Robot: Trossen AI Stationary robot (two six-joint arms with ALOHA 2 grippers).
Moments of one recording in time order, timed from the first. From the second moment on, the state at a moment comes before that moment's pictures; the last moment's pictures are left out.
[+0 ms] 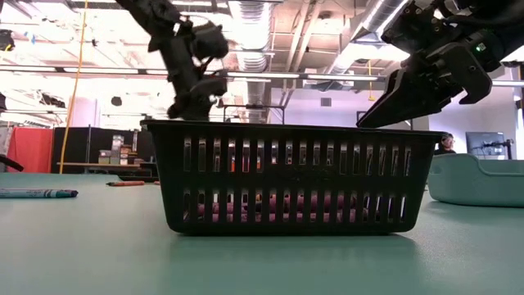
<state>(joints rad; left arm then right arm) 0.49 1.56 1.15 -0.59 0.02 -0.12 0.41 1.33 0.55 0.09 0.57 0.18</state>
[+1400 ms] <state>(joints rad) 0.45 1.88 1.50 -0.44 0.06 0.14 0.60 1.18 0.55 0.08 0.76 -0.04</state>
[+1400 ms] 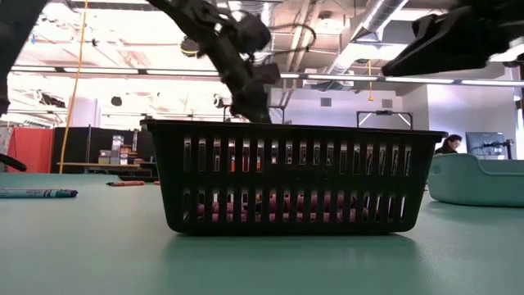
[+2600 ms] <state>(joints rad) 0.59 1.92 1.82 -0.90 0.51 0.51 0.29 1.07 0.53 0.09 0.36 0.01</state>
